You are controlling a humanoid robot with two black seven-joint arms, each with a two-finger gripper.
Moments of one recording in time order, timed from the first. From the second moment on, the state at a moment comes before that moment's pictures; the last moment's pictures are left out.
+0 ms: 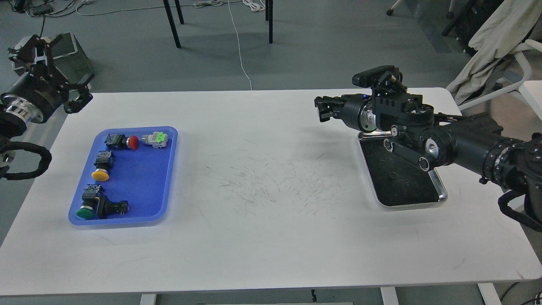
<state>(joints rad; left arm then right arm) -0.86 0.67 -0.39 -0.60 -0.21 -0.49 -0.29 1.27 -0.14 -0.31 0.63 -1.18 -0.03 0.23</state>
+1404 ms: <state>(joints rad) -0.86 0.72 -0.40 -0.60 -0.22 -0.49 -0.29 1.10 0.00 -0.40 0.79 -1.41 -0.21 0.40</state>
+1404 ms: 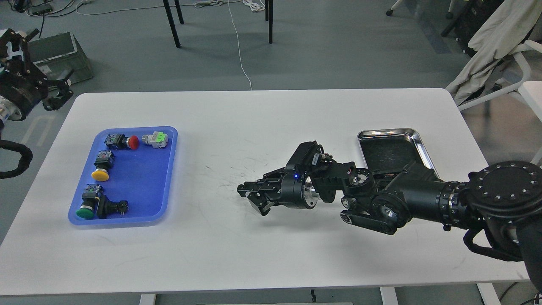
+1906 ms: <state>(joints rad) -0.86 0.74 -0.40 -0.60 -0.22 -0.49 -0.29 1.06 0.00 -0.44 0.74 -1.47 -0.22 0.43</state>
